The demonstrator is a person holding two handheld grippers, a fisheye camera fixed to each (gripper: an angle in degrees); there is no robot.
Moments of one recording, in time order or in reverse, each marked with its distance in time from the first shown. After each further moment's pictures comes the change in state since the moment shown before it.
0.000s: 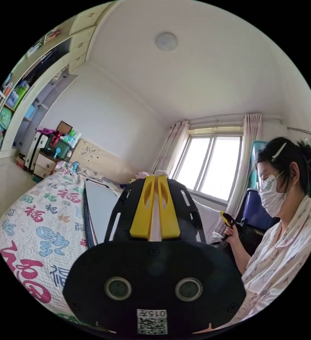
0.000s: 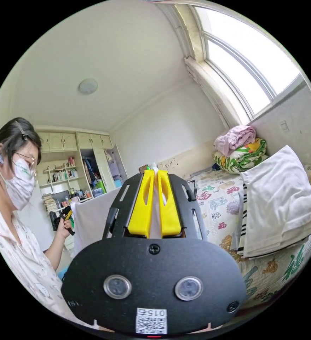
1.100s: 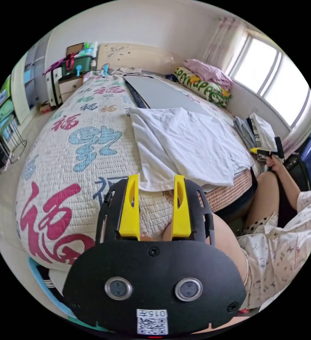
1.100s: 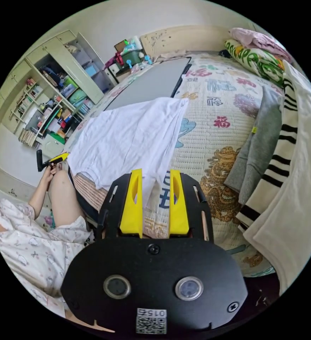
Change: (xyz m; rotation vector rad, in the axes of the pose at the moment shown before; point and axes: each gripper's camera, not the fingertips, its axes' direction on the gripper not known) left arm 0.089 0.099 0.356 -0.947 -0.401 -0.023; right arm 0.289 0.042 0.456 -1.082 0.116 0.004
